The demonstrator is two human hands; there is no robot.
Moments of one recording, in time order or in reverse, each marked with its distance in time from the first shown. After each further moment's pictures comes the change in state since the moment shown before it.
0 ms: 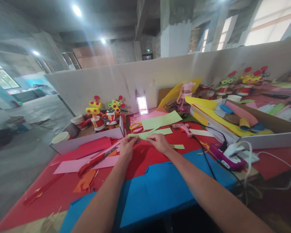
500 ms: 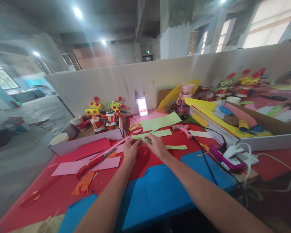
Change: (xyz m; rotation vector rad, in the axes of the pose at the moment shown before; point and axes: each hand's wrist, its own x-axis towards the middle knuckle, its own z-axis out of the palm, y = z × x) left_hand -0.012 -0.003 0.017 0.119 0.023 0.067; right_hand -0.003 -0.012 0.018 -0.137 0.106 0.074
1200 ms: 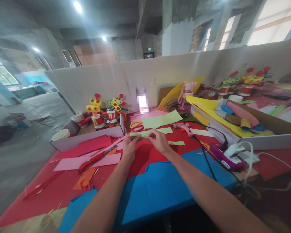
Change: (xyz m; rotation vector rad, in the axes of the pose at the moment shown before) left_hand 0.004 0.001 -0.003 -0.082 -0.026 0.053; right_hand 0.002 -0.004 -0.014 0.153 0.060 0.035
